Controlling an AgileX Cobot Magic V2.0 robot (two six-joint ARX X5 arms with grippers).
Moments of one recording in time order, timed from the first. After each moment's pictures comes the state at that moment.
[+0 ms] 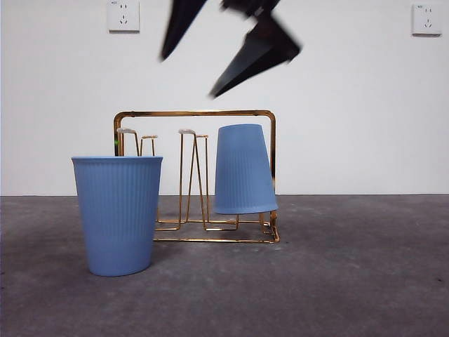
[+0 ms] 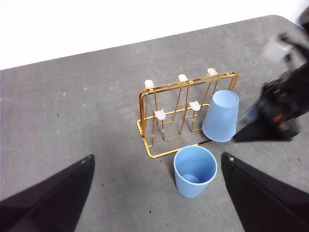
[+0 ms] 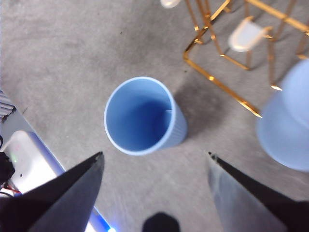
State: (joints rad) left arm -1.03 0.77 1.51 -1.32 -0.63 -0.40; right arm 0.77 1.63 1.47 -0.76 -0.29 0.18
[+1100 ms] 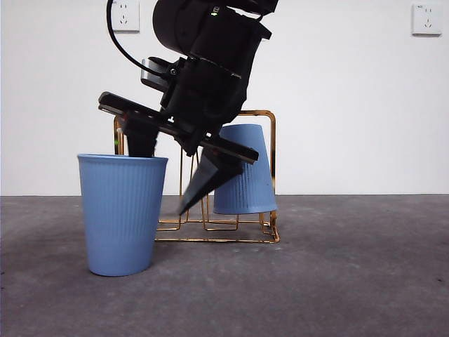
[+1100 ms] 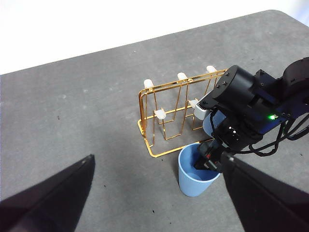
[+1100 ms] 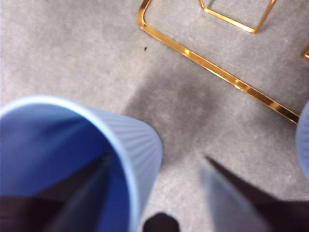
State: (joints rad) left arm -1.03 0.78 1.51 -1.32 -0.62 -0.37; right arm 0.84 1.95 1.47 -0.59 -0.13 0.33
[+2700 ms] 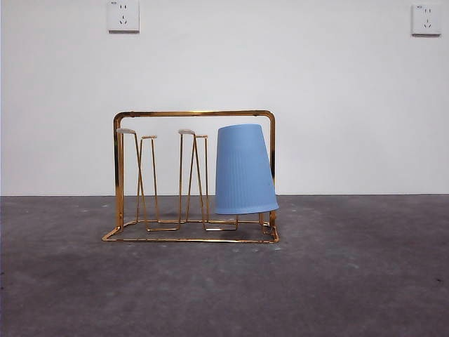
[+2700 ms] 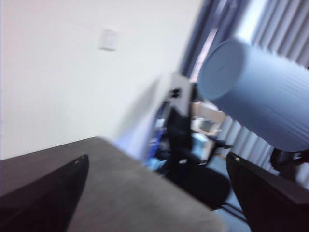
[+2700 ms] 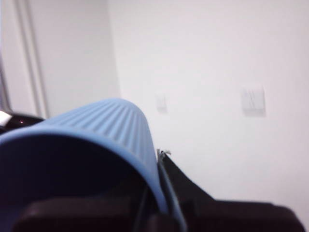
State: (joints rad) left arm -1.03 0.96 1.51 -0.45 -0.10 -0.31; right arm 0.86 0.90 1.47 -0.26 -0.10 0.07
